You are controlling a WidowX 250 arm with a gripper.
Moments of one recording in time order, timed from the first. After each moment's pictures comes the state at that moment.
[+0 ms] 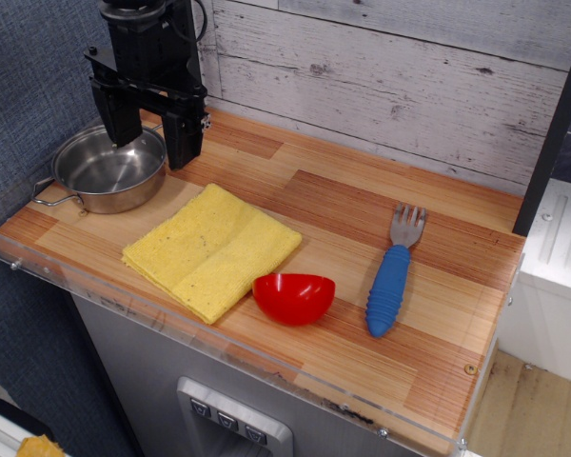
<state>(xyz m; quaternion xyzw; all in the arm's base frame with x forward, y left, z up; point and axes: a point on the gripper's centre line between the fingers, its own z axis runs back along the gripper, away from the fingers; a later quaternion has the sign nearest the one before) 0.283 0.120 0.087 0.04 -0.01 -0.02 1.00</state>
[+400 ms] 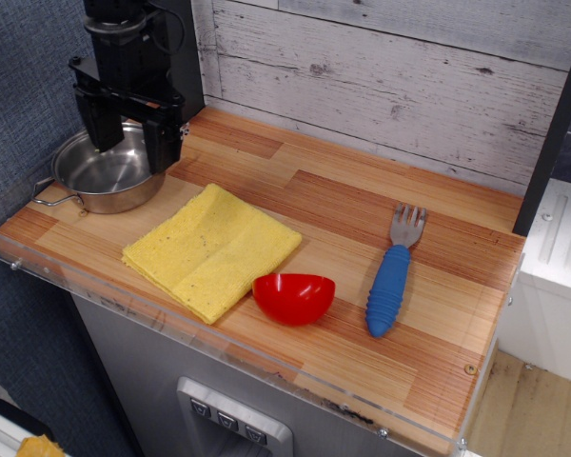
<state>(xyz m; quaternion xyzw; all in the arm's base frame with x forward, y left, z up) 0.285 0.142 0.075 0.05 -0.01 -0.01 1.00</state>
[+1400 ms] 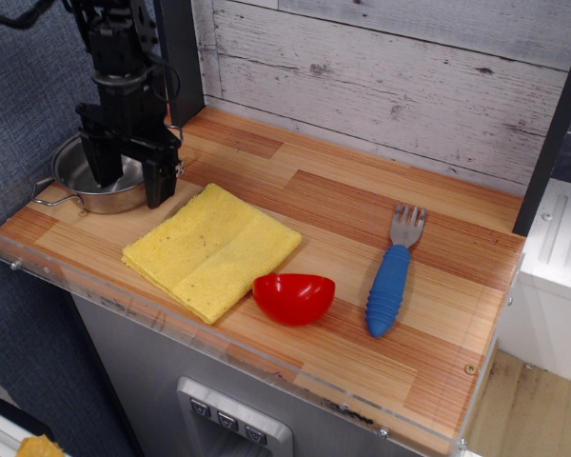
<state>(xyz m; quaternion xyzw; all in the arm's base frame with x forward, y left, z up) 0.293 0.164 0.020 0.04 0.02 0.00 1.00</state>
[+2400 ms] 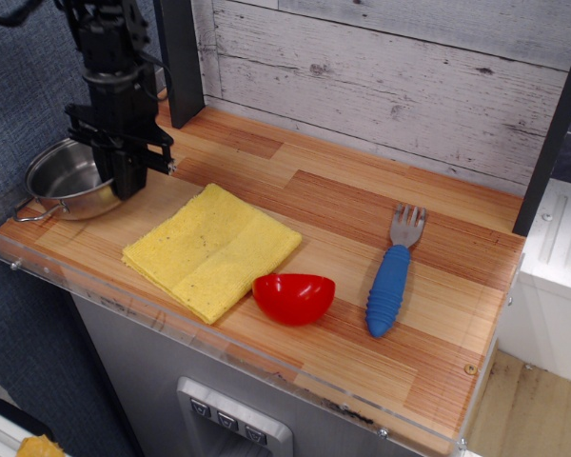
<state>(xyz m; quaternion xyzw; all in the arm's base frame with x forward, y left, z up) 0.284 0.168 0.033 0.04 0.02 0.02 1.00</state>
